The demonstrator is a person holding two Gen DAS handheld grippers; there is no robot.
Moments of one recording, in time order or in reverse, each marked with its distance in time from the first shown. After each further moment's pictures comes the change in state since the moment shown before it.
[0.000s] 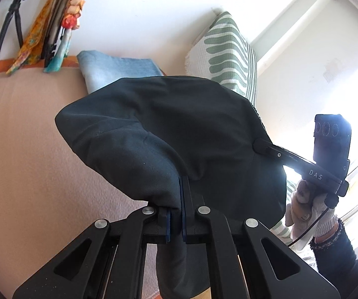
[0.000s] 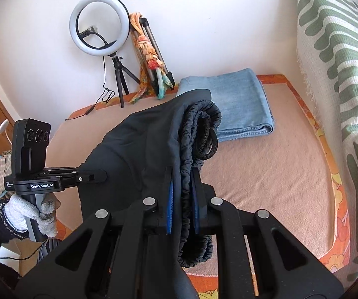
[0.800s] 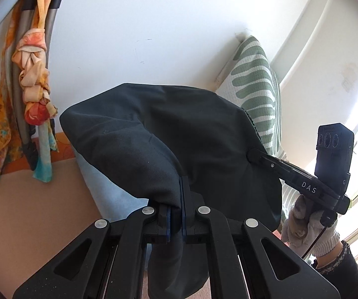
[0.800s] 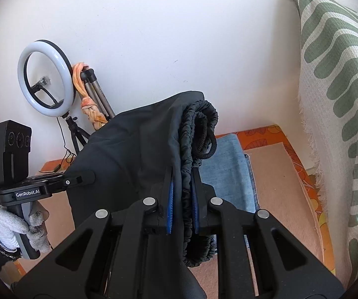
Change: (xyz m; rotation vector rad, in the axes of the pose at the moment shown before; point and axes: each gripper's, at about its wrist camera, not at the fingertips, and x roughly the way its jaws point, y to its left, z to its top) left arm 0.084 0.059 0.172 0.085 -0.085 0.097; right arm 0.115 -0.077 0.149 0.052 -0.161 -0.067
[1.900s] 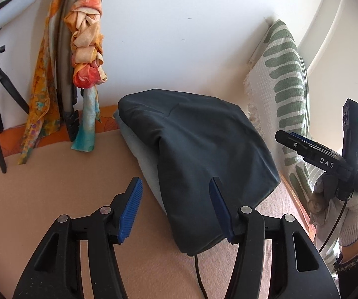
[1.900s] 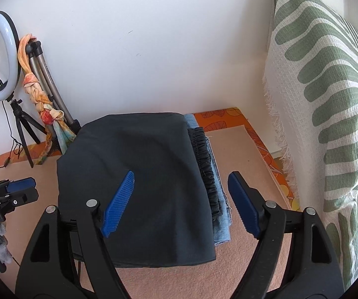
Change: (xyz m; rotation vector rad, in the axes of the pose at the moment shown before) left arm -0.033 0.040 -0.040 -0.004 0.061 0.167; right arm 0.030 0.004 -0.012 0.019 0.088 -0.315
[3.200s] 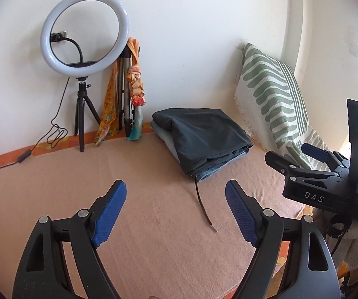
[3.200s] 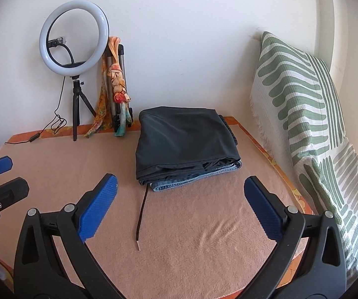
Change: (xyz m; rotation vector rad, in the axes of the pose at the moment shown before) left arm -0.190 -0.056 -0.140 0.124 -0.235 0.199; right arm -0.193 0.134 -0.143 -0.074 -0.186 -0.109
